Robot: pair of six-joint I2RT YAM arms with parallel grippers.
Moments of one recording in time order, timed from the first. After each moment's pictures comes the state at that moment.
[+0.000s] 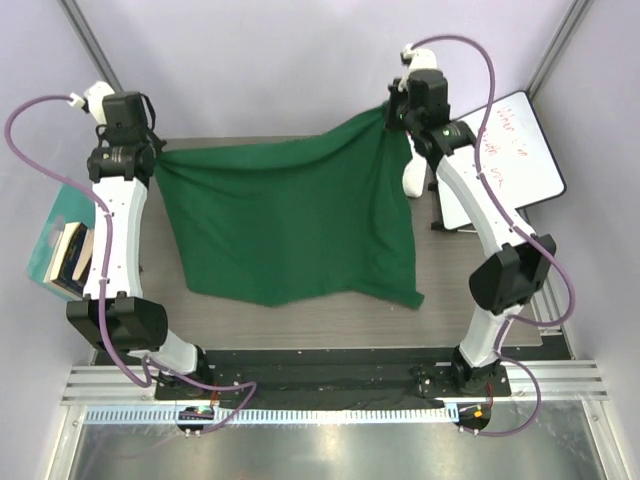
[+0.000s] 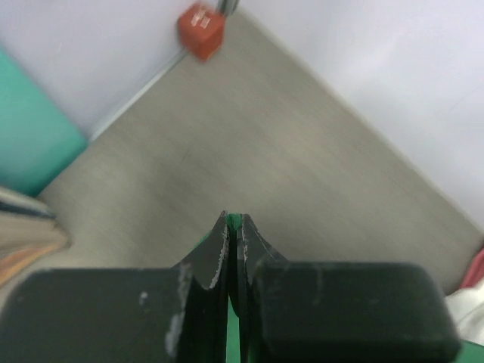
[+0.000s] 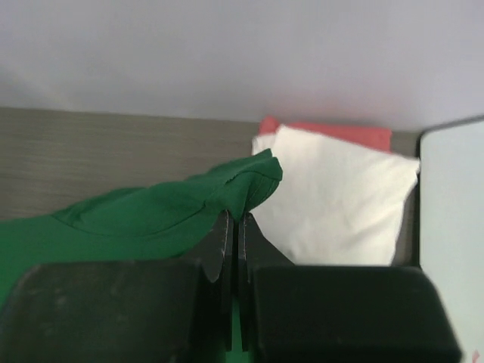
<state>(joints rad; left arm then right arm) 0.08 1.52 1.75 -0.76 -0.41 -0.51 0.35 1.76 1.86 -0.39 0.14 0.18</state>
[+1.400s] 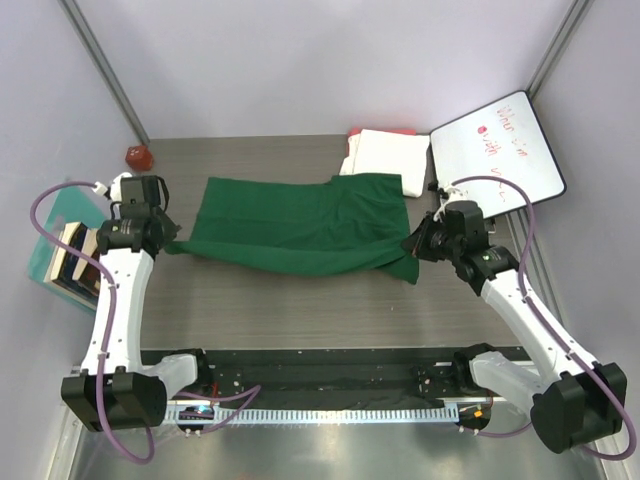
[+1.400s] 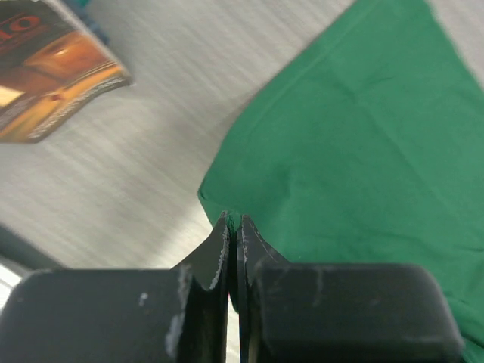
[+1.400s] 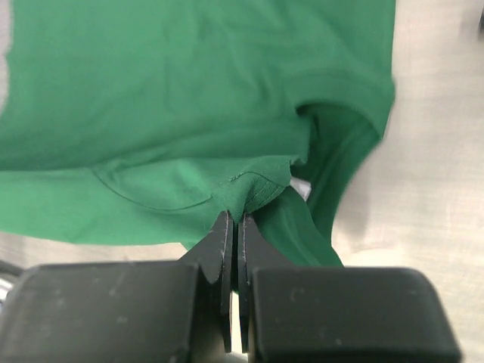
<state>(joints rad) 0.09 1.12 1.21 -0.92 -0.32 -0.56 0.27 1.00 0.80 -0.42 -0.14 0.50</state>
